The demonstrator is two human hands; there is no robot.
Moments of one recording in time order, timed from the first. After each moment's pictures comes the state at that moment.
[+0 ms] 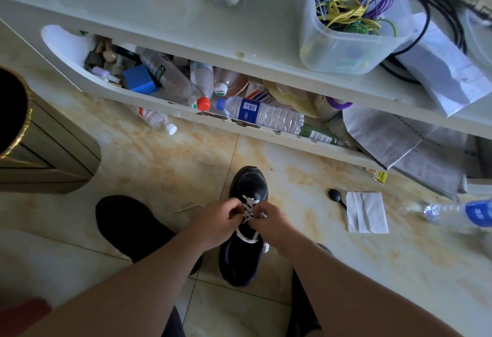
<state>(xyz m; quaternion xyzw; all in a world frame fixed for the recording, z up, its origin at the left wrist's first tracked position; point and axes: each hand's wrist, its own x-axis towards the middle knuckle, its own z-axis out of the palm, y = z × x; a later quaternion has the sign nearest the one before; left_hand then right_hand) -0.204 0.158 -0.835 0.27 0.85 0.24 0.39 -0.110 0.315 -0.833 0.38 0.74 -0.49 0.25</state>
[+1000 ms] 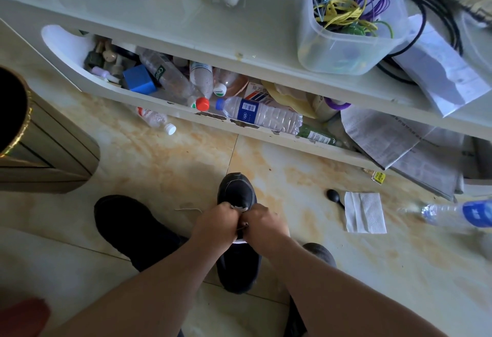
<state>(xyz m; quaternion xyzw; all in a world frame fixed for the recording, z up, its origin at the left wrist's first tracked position) -0.190 0.173 -0.841 0.38 0.88 0.00 0.29 -0.116 0.299 -0.839 0.15 0.93 -0.19 0.28</state>
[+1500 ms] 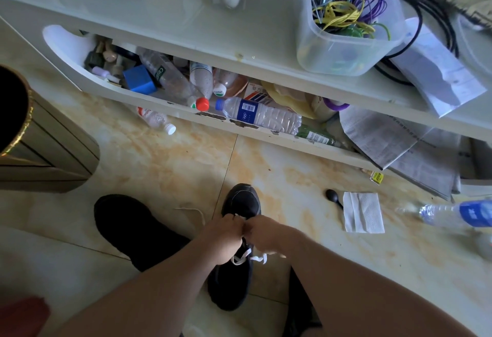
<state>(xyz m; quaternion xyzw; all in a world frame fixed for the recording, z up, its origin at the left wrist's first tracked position) -0.171 0.168 -0.847 0.41 0.84 0.02 0.36 -0.120 0.312 -0.836 0.04 0.85 -0.25 0.47</state>
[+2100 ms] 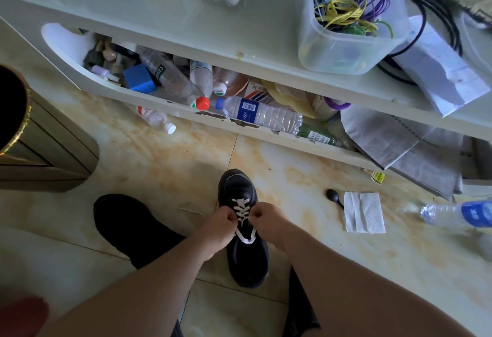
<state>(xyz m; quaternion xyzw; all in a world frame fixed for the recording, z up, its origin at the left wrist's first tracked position) -0.181 0.170 -0.838 0.03 0.81 0.32 0.49 -0.119 0.319 -0.829 0.36 0.75 -0.47 0.31</state>
